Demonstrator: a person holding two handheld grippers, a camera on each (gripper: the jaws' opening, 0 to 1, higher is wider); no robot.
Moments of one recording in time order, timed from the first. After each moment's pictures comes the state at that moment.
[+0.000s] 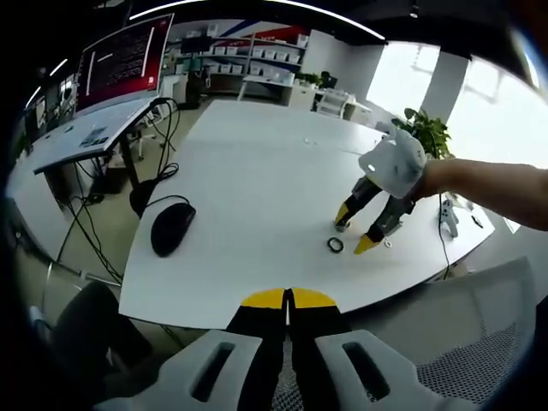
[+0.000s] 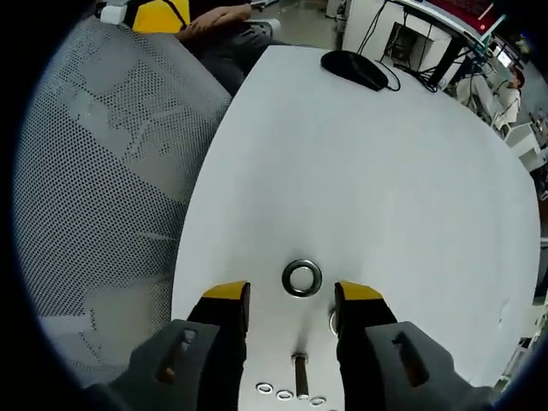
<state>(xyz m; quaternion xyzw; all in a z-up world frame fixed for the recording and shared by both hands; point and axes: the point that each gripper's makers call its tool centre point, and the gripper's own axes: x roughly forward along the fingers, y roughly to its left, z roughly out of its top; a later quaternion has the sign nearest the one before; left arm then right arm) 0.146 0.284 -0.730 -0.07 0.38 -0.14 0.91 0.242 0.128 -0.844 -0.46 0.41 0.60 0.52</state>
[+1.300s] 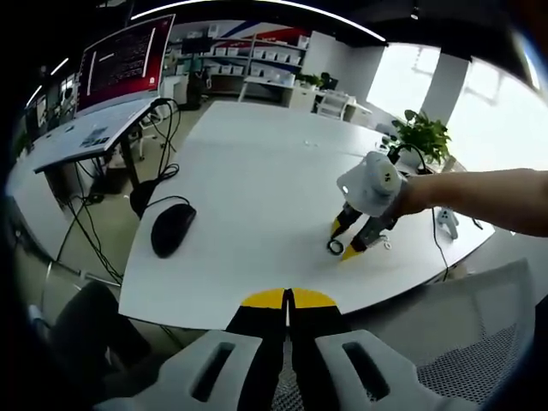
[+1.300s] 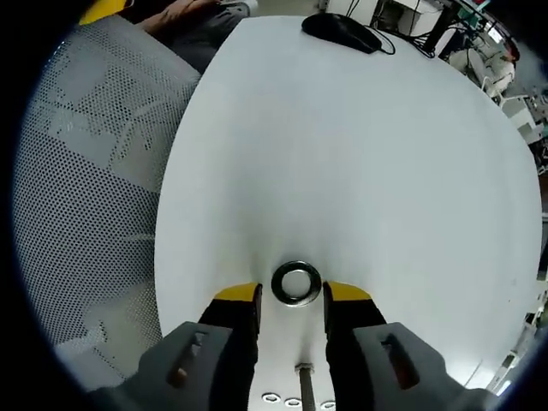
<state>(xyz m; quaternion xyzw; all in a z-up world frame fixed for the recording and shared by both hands) 0.147 0.284 -0.729 -0.07 0.37 -0.14 0.91 0.249 0.124 -0.872 -0.47 0.45 0.54 0.53</state>
